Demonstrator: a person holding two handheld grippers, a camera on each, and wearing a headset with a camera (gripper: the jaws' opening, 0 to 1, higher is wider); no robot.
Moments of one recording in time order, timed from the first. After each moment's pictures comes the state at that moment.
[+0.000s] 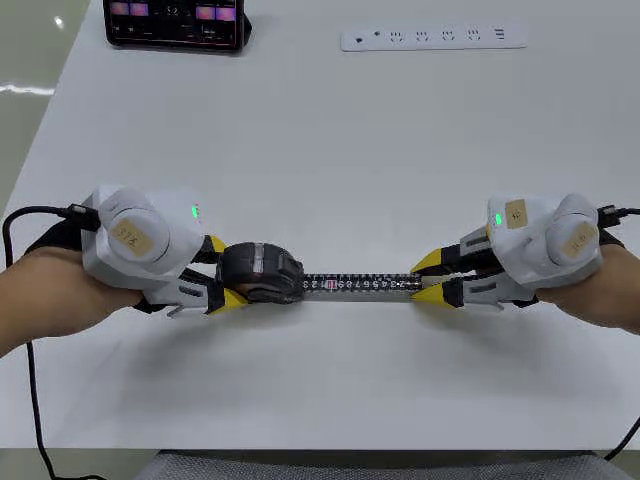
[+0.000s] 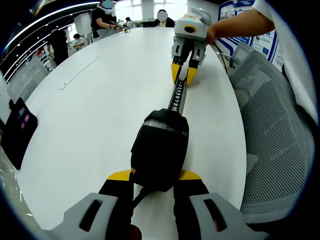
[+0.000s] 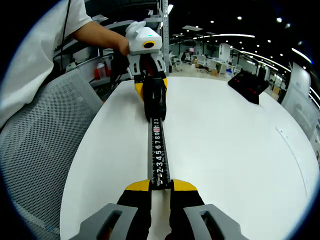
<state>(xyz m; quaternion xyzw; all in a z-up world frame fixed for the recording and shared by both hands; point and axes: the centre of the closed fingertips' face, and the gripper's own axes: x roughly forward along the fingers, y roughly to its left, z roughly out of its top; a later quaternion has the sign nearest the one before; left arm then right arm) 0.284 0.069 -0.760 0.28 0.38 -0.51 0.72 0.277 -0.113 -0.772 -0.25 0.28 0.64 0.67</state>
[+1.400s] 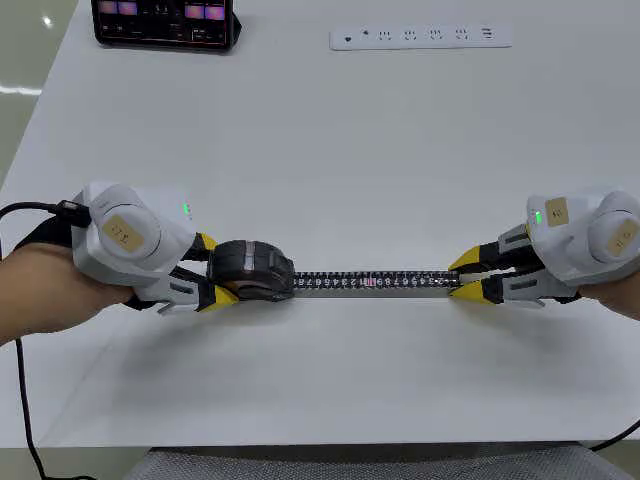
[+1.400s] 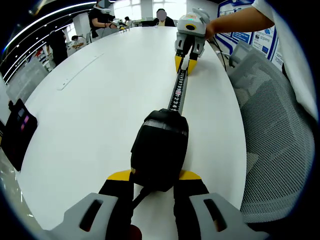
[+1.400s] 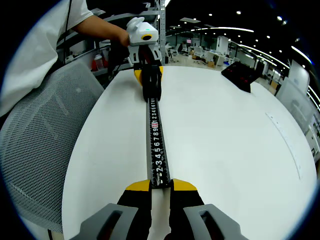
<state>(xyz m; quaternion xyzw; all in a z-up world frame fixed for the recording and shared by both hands) 0.284 0.068 -0.759 0.29 0.38 -0.51 0.72 0.277 -0.171 -0.774 -0.28 0.30 0.62 0.67</state>
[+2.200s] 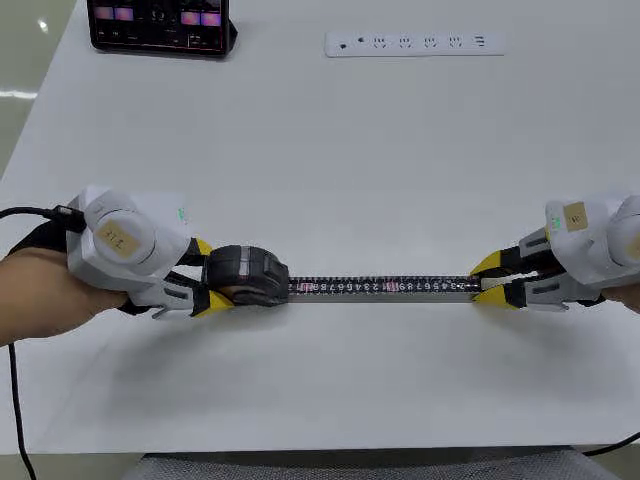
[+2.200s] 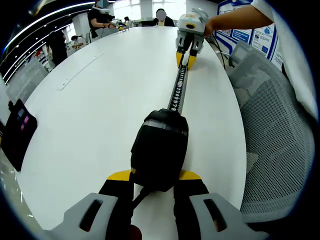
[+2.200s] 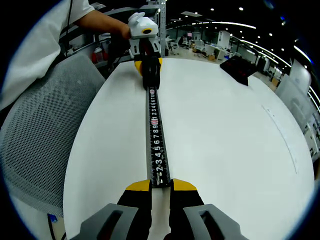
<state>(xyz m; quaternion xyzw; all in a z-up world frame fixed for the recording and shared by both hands) 0.283 0.068 -0.760 0.29 0.38 -0.51 0.72 0.277 -0.203 -0.776 -0.30 0.33 0.61 0.66</state>
